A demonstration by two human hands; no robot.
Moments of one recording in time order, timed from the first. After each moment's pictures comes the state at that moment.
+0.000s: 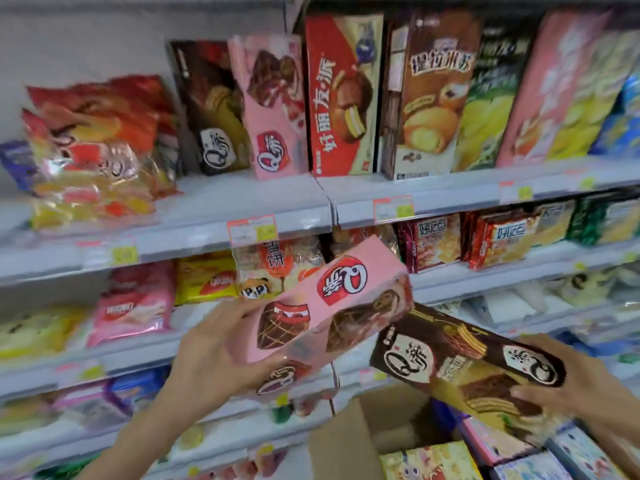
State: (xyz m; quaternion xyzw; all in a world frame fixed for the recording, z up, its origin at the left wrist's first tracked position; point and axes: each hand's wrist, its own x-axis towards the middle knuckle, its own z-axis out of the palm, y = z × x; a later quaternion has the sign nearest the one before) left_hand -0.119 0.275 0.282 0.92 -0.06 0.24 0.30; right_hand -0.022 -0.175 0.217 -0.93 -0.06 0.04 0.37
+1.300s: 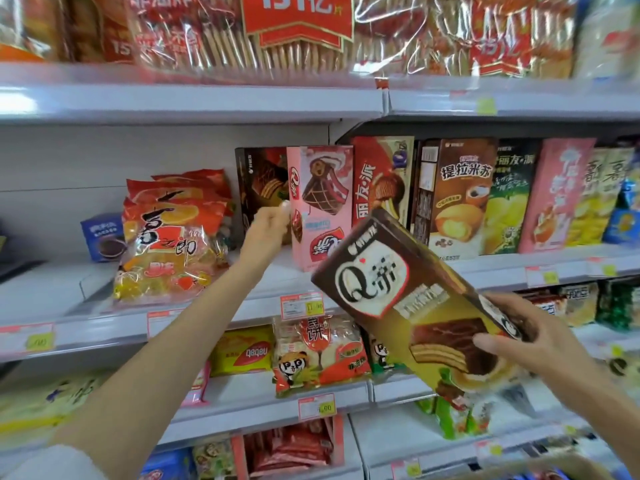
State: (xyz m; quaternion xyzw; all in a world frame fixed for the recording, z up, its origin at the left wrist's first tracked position) left_hand 0.055 0.342 0.432 0.81 0.06 0.28 0.51; right_hand -0.036 -0.016 0.379 -0.80 -0.22 -0.07 0.55
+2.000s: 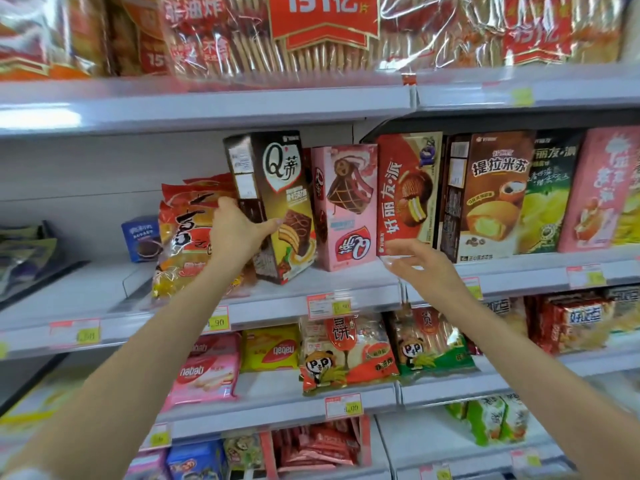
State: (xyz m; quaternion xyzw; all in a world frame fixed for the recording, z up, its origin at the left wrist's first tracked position) left_hand 0.003 0.397 0.454 0.84 0.18 0.38 0.34; right_hand 0.043 0.115 0.399 -0.79 -0.28 -0.10 0.54
